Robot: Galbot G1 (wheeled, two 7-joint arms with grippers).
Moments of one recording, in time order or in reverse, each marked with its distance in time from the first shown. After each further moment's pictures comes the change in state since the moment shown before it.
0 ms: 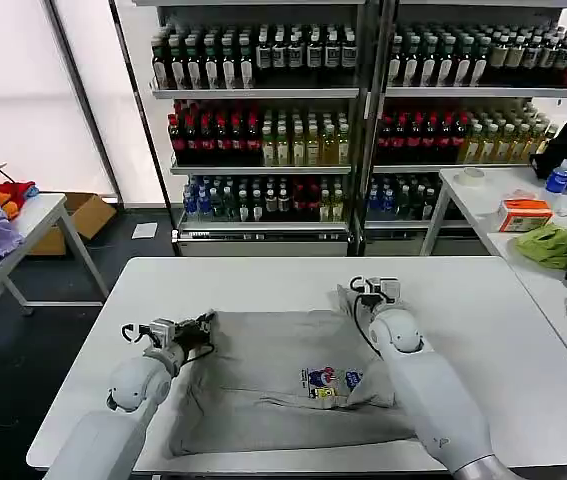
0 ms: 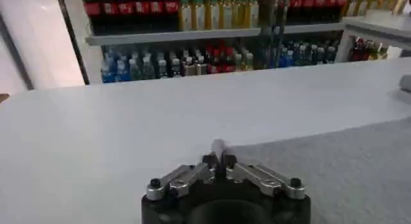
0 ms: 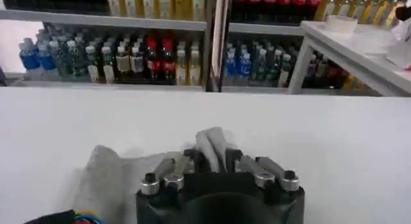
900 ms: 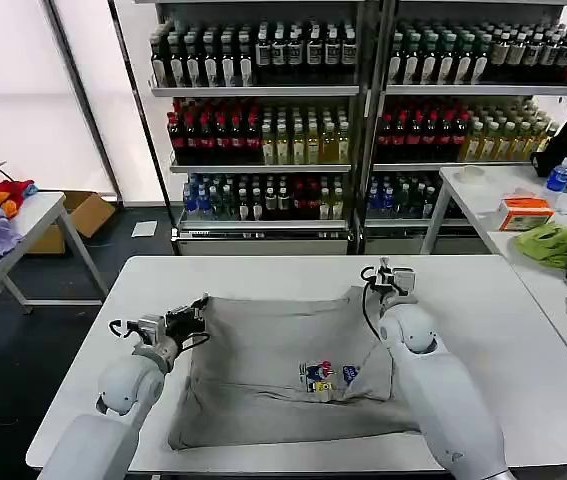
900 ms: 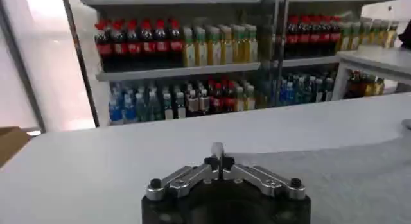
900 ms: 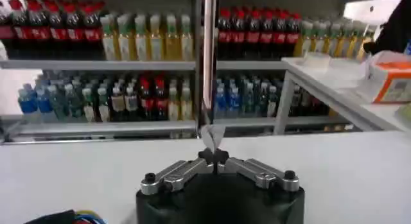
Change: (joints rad) left arm 0.043 0.004 -0.056 -0.119 0.025 -0.096 -0.009; right arm -0.061 -0.014 0.080 0.237 -0.036 0.054 0.035
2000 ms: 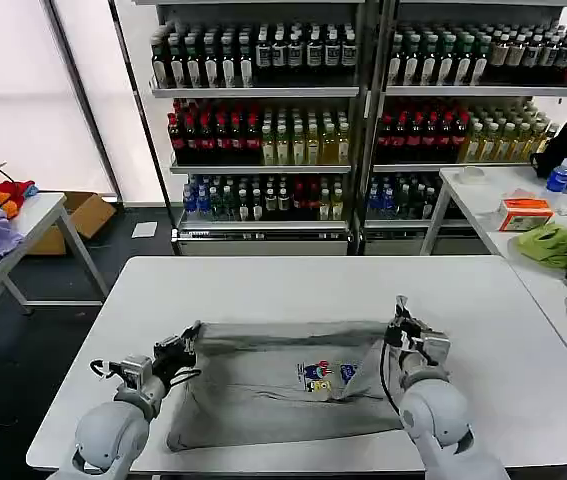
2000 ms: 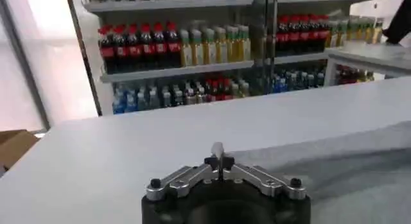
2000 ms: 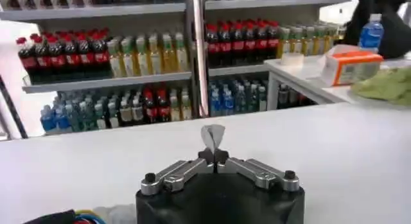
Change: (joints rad) left arm 0.261 0.012 -0.089 -0.211 0.056 -0.030 0.007; right arm -0.477 0.008 0.172 0.472 -0.010 0.009 0.035
